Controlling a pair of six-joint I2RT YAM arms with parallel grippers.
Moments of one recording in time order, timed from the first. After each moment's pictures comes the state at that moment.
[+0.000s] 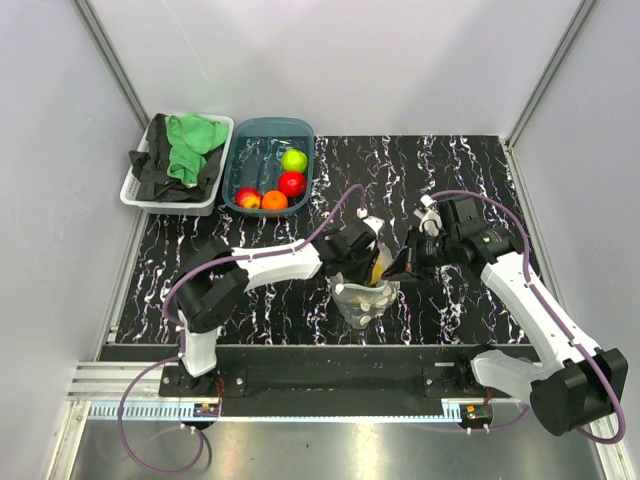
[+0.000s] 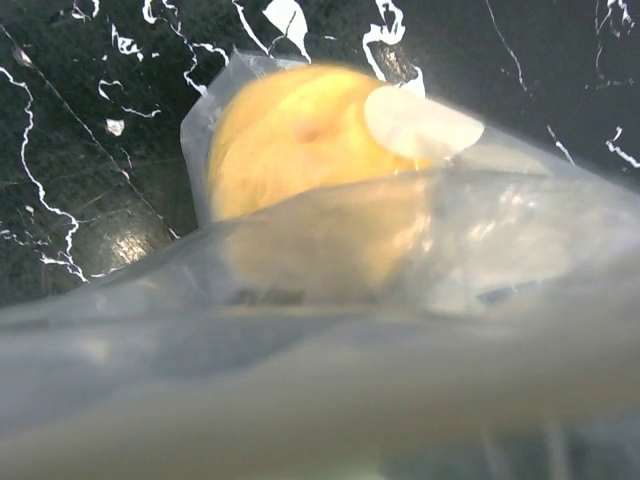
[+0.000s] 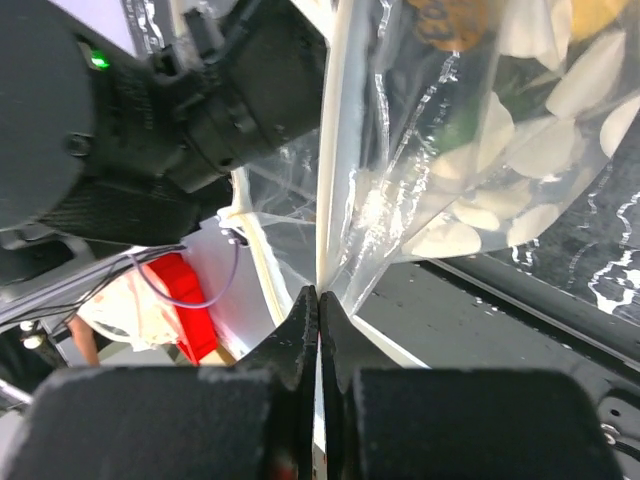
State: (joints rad) left arm -0.96 1.89 1.27 -0.29 -0.02 -0.45; right arm 0.34 1.11 1.00 -0.85 -0.64 0.64
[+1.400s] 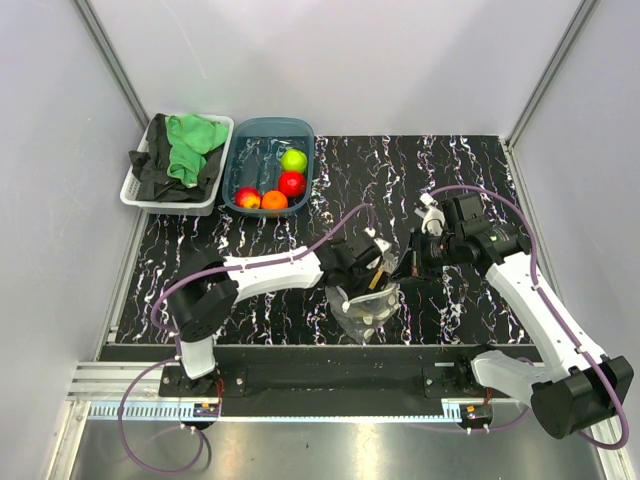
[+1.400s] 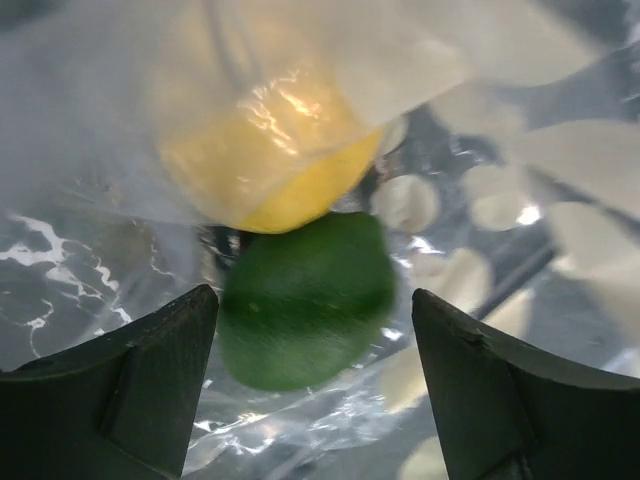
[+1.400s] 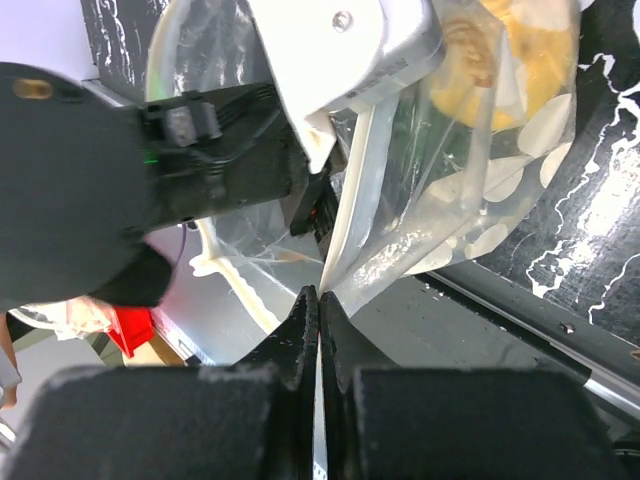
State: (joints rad) left arm -1.05 1.82 1.29 -0.53 0.09 -0.45; right arm 0.34 1.10 1.07 -0.97 -0.59 0.46
